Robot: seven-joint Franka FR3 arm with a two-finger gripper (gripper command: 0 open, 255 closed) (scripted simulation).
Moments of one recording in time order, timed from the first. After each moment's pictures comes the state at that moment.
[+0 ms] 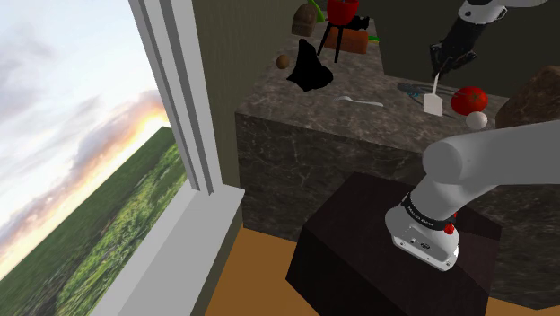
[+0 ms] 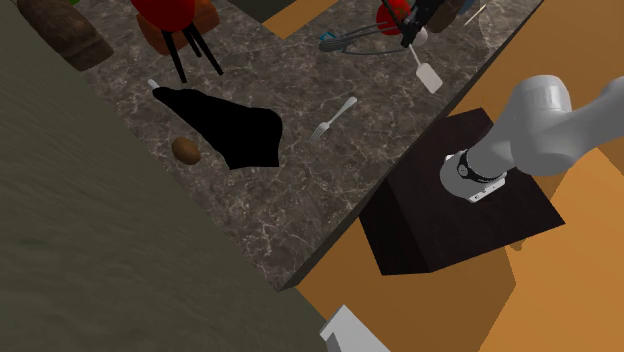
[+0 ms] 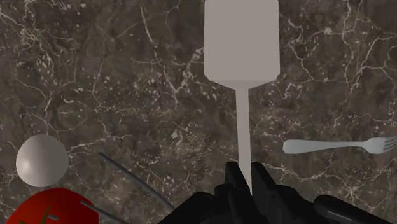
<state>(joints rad) -0.57 -0.71 -0.34 -2.45 -0.24 1.83 0.32</state>
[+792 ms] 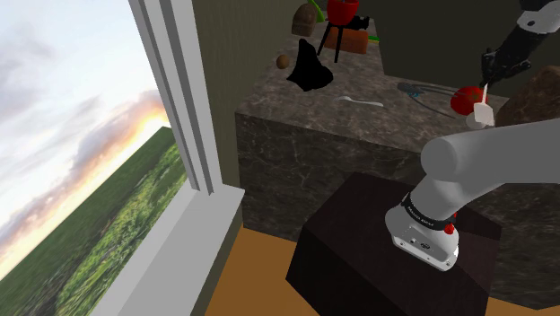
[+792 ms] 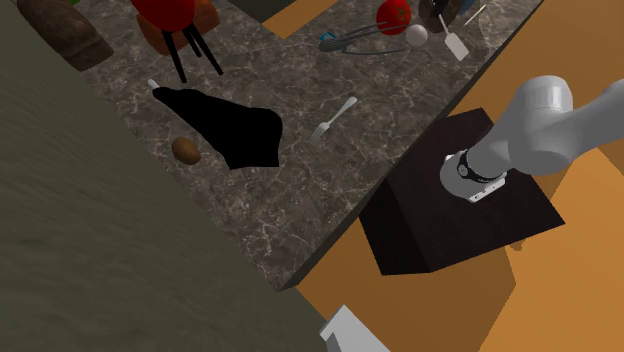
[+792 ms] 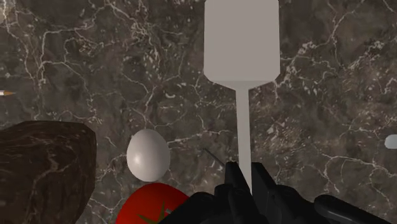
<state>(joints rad) -0.67 -0.69 -0.60 -2.37 -0.37 1.82 0.03</state>
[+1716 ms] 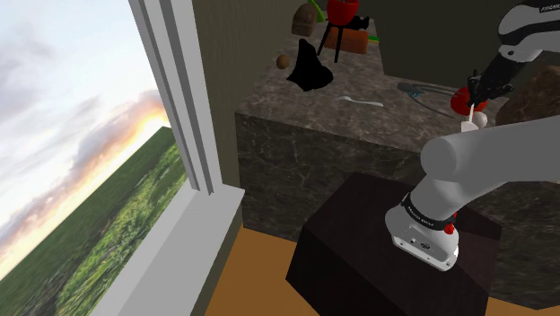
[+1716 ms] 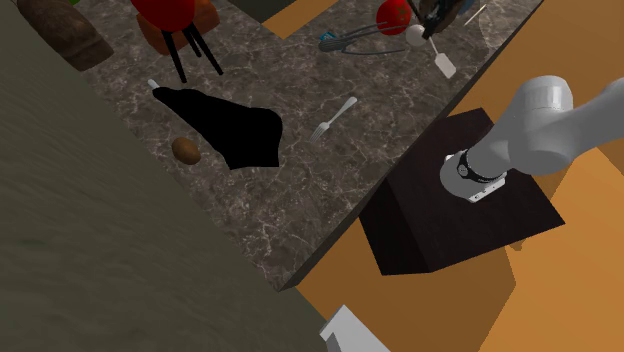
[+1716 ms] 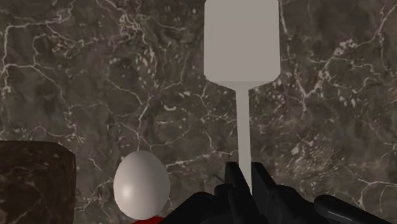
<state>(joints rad) -0.69 -0.66 -0.68 -2.52 -0.43 2.01 0.02</state>
